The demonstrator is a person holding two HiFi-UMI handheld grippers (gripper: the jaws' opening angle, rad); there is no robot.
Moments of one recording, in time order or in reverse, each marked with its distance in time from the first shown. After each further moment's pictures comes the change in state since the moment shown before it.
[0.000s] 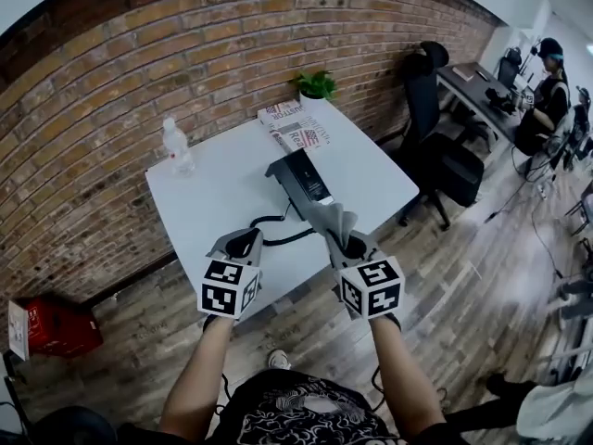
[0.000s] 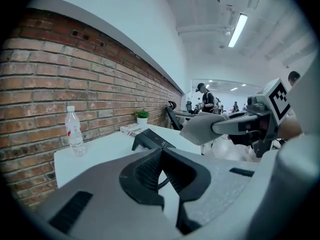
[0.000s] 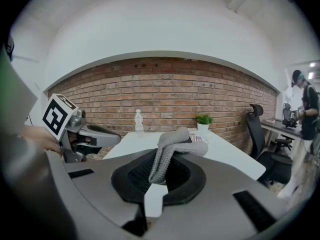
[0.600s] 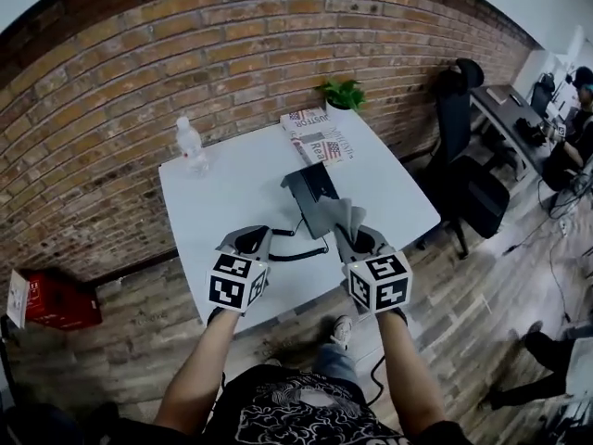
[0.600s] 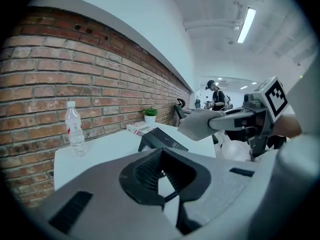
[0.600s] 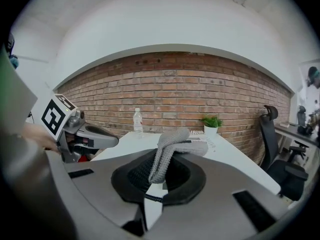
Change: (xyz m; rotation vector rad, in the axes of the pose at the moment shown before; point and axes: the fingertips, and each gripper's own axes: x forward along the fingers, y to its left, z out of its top) left arm 0.058 0.011 0.004 -0.032 0.015 0.091; right arm 0.054 -0.056 0.008 -0.056 -0.011 0.109
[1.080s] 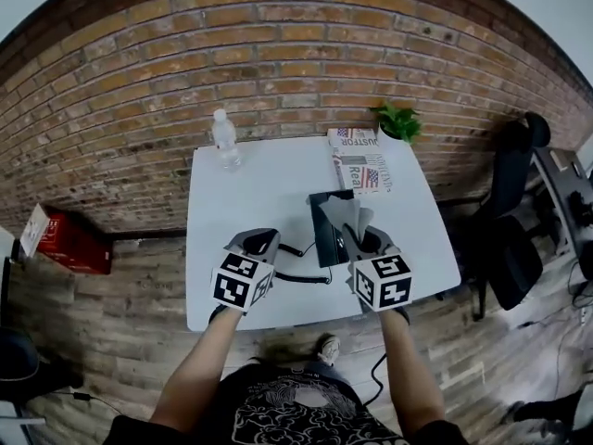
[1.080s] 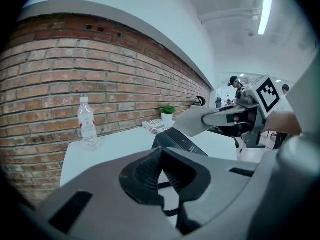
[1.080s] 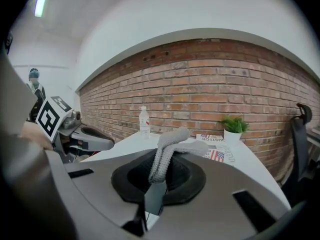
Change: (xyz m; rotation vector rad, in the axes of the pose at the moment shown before) left arm 0.044 0.025 0.006 -0.093 0.030 0.223; right arm 0.088 -0.048 0.020 -0.081 0.010 0.266
